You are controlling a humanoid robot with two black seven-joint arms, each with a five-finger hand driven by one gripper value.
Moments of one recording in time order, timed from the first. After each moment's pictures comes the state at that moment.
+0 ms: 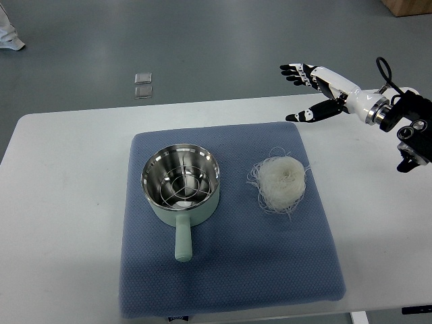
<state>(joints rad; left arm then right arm) -0.02 0.00 -0.02 -0.11 0.02 0.02 0.07 0.81 -0.50 0.64 0.89 -1.15 0.26 0.43</state>
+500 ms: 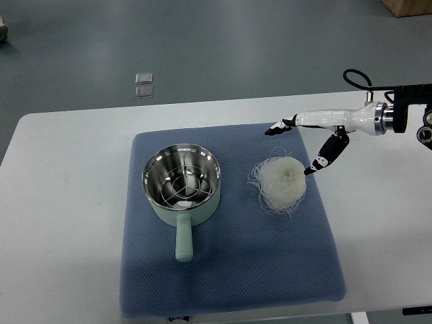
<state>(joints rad) -0.02 0.00 -0.02 -0.11 0.02 0.02 0.07 0.84 -0.63 0.61 1.13 -1.61 0.56 0.44</state>
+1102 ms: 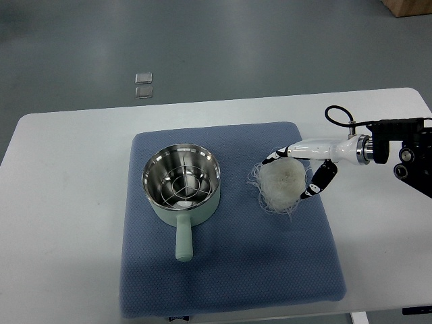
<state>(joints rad) -0.02 0.00 -0.02 -0.11 0.02 0.02 0.07 0.79 -0.57 0.47 1.10 -1.69 0.36 0.43</state>
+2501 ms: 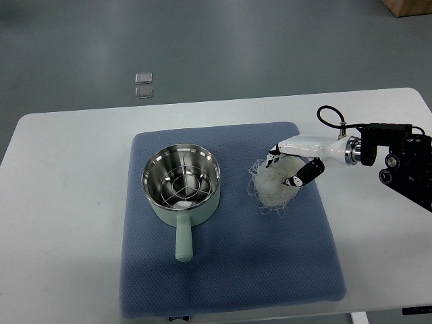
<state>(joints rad) -0.02 0.00 -0.02 -0.11 0.02 0.02 0.07 0.79 -0.50 0.49 1.04 -1.70 0.25 0.41</state>
